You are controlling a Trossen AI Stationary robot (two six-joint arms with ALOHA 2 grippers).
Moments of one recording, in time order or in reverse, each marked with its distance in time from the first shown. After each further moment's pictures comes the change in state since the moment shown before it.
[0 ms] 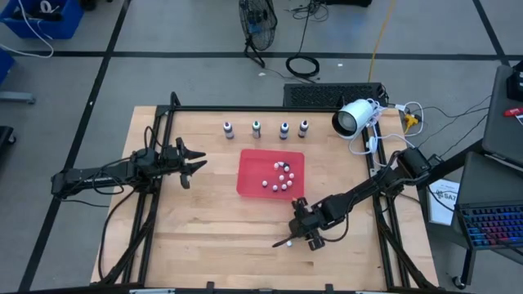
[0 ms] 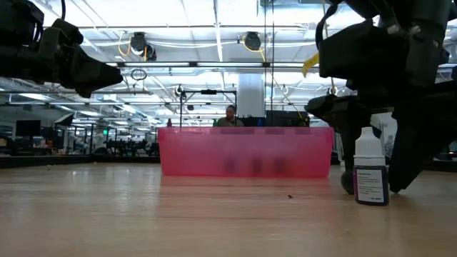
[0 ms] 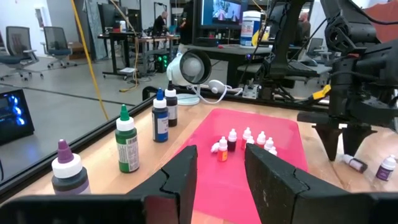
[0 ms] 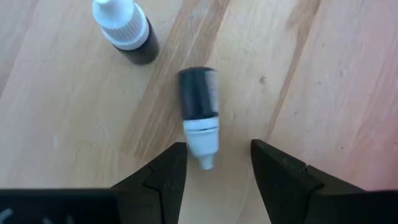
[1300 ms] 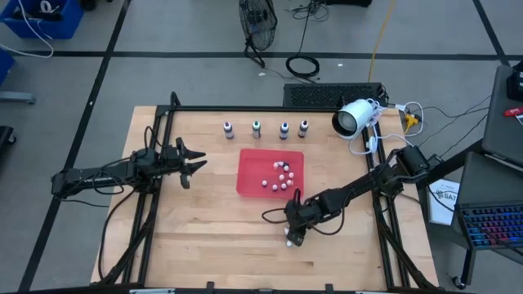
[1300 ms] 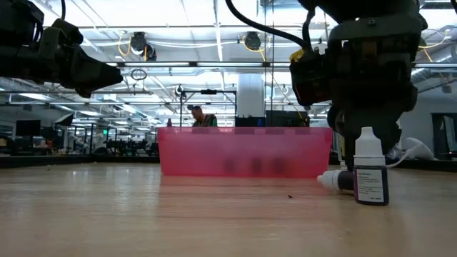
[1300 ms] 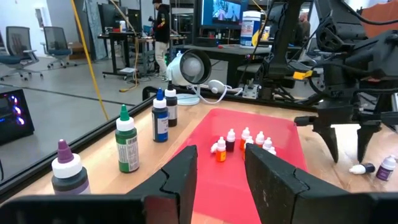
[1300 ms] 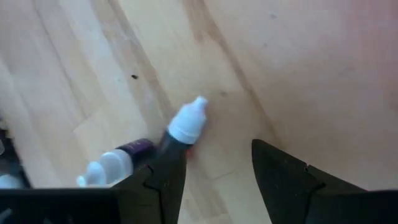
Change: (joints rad) left arm 0.000 0.000 0.000 0.000 0.000 0.000; right arm -0.064 -0.007 0.002 0.156 -0.174 0.929
